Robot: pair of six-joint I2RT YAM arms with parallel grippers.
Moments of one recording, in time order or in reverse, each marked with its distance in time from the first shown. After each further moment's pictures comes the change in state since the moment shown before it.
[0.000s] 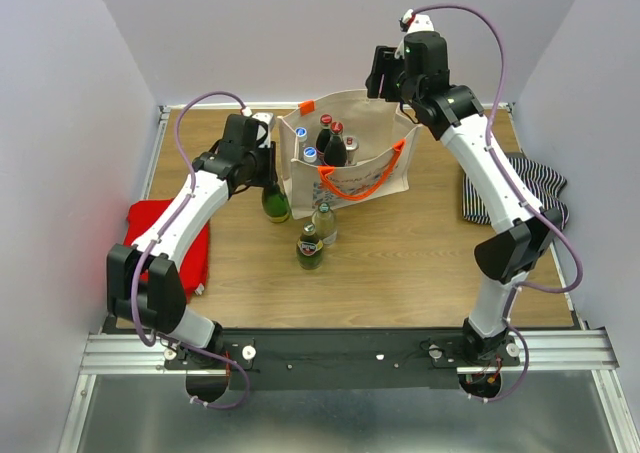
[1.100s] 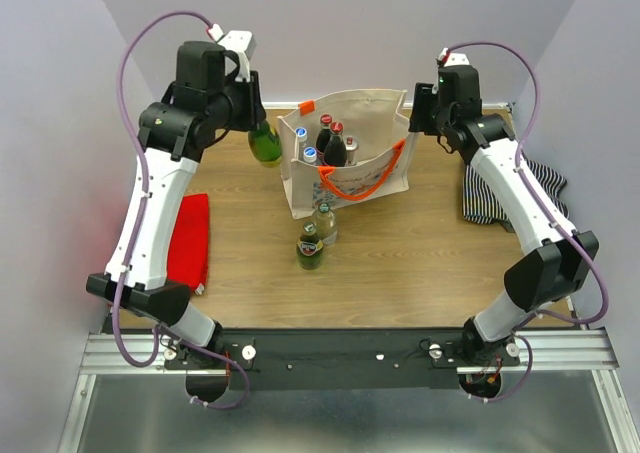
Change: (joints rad) left arm 0.000 0.048 0.739 -0.441 -0.007 0.050; right arm -0.139 -0.247 -0.431 0.003 0.044 -0.053
